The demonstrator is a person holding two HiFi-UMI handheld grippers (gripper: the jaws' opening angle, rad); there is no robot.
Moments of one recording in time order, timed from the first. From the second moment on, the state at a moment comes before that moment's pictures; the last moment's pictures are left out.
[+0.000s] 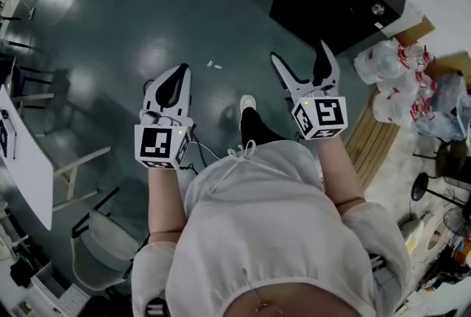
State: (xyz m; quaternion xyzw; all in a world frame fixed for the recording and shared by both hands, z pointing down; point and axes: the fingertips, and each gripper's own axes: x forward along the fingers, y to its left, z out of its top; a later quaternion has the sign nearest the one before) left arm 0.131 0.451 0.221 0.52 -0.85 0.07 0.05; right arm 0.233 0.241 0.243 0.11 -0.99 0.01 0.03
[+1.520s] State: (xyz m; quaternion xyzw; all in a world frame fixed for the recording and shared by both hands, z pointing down) left arm -0.286 -0.049 0.248 0.78 -0.61 0.10 0.05; right arm -0.110 -0.133 0.325 0.44 -0.88 0.14 0.12
